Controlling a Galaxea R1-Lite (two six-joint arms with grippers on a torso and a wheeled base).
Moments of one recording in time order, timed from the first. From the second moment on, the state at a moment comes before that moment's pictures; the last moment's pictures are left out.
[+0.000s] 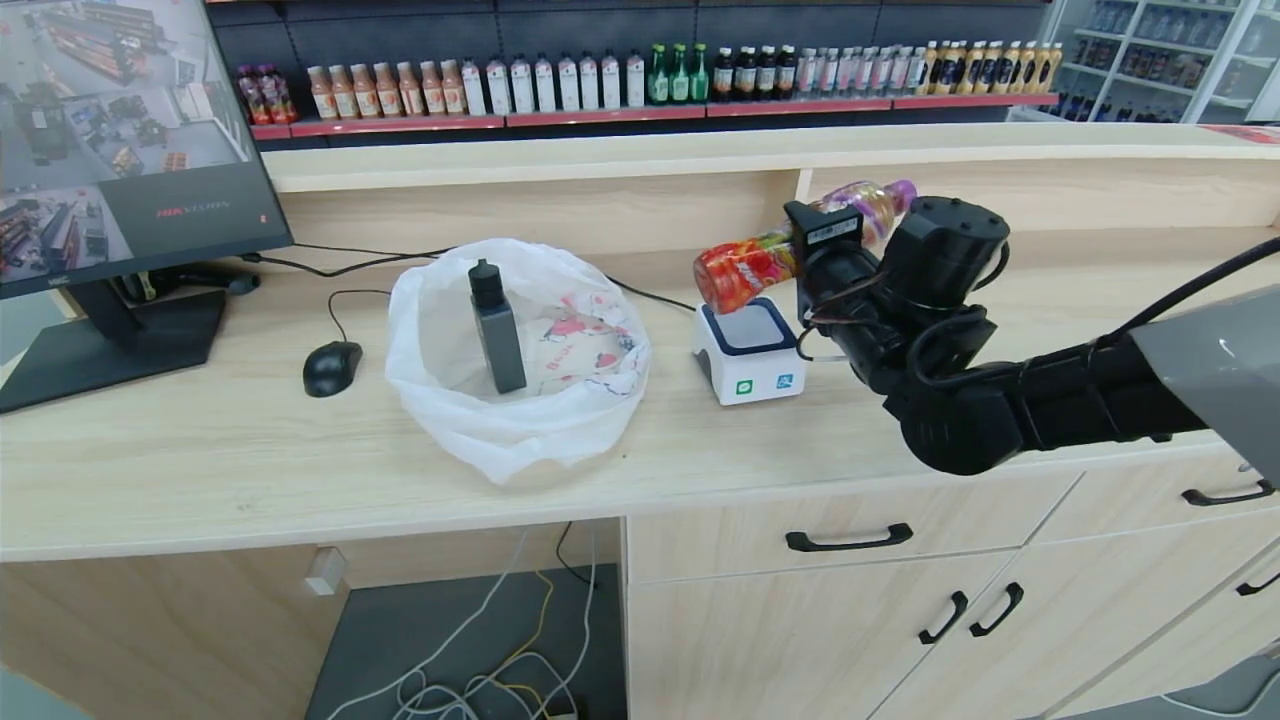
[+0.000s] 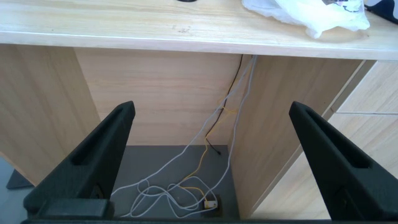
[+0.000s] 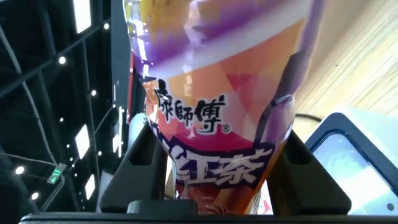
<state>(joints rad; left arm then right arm) 0.00 0.00 0.00 0.00 0.01 -0.01 0.45 2.11 -1.37 -1.01 -0.28 1.18</state>
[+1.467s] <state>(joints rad) 0.00 0.00 0.00 0.00 0.01 -0.01 0.45 2.18 -1.40 -1.01 -0.28 1.19</state>
